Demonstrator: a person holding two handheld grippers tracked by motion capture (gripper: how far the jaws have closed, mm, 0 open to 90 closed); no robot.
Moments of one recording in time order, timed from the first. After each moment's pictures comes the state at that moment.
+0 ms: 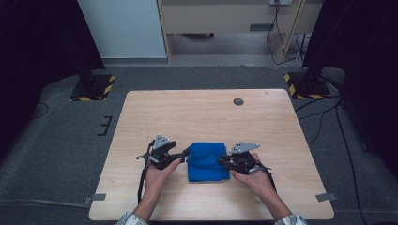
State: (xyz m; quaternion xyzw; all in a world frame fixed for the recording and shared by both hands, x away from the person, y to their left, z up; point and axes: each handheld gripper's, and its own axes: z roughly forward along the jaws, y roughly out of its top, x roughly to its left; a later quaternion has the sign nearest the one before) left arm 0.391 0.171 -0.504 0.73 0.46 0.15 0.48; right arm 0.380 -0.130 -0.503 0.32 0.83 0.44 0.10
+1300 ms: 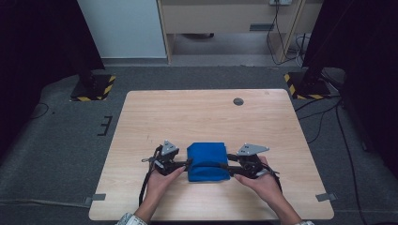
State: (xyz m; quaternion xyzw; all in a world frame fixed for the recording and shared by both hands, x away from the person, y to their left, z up) left arm 0.381 0.159 -0.519 0.78 0.43 0.15 0.43; right arm 0.363 -0.145 -0.484 0.34 0.81 0.46 0.10
